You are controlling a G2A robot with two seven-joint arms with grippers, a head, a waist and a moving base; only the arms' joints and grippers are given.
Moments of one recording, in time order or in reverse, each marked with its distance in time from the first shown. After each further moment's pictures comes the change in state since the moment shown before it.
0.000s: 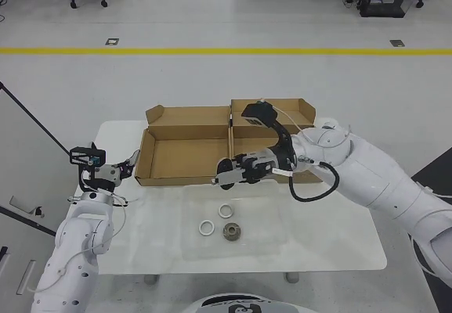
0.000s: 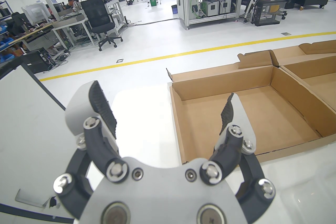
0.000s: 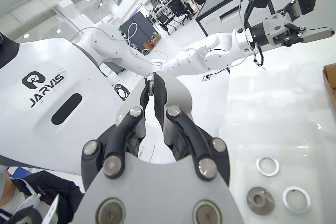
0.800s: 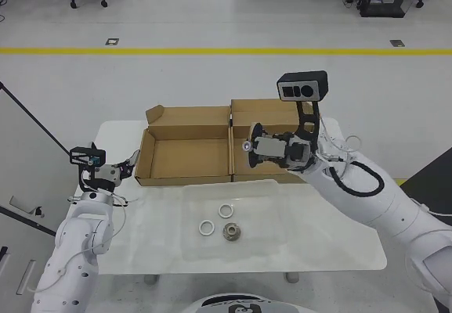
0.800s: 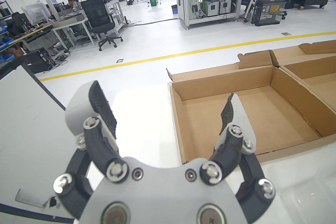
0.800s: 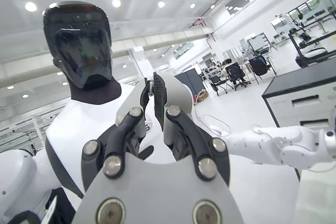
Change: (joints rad) left arm 0.000 0.000 0.000 0.000 0.000 0.000 0.000; right arm -0.173 -0.043 0.213 -0.228 0.375 -0.078 -0.078
